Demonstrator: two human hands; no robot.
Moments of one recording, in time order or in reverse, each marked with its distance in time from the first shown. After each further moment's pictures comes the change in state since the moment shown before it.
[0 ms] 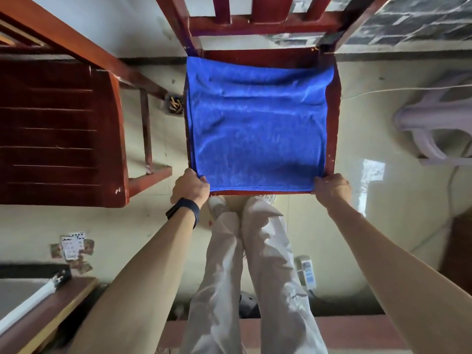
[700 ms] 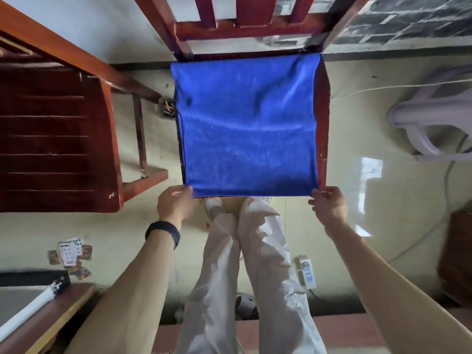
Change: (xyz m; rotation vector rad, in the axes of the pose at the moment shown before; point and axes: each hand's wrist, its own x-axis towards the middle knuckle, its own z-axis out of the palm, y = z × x) left_hand -0.009 -0.044 0.005 -0.786 -0.115 -0.241; right_hand -0.016 0.046 0.008 0.460 -0.014 -0.028
